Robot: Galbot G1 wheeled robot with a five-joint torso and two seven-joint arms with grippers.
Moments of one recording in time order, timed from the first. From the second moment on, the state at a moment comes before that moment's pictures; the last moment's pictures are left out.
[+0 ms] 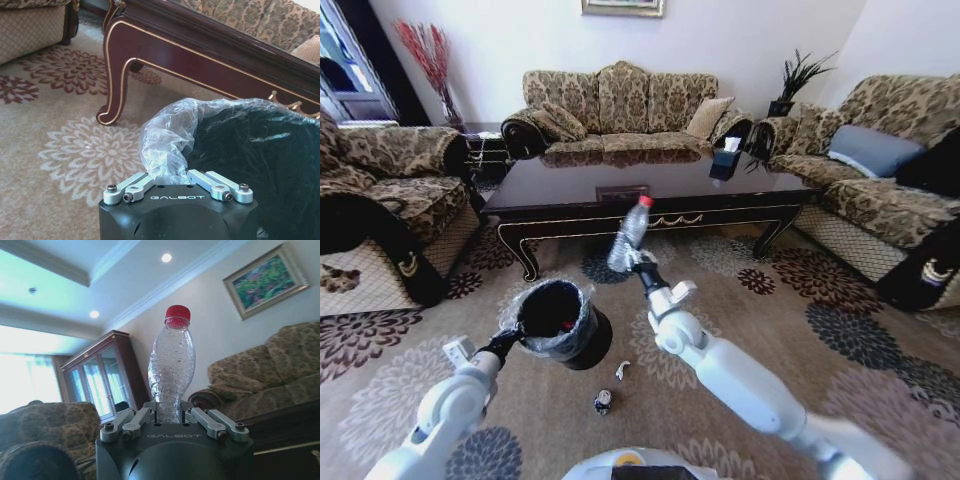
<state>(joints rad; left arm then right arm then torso) 1.51 -0.93 -0.69 -2.10 -1.16 0.36 -0.39 -0.49 1.07 -0.48 1.83 0.92 0.30 0.32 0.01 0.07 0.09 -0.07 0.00</state>
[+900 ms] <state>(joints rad) 1.46 -0.88 -0.72 -2.11 -1.27 0.38 -0.40 -0.30 1.22 -0.80 1.66 0.72 0.37 0.29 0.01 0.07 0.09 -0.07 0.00</state>
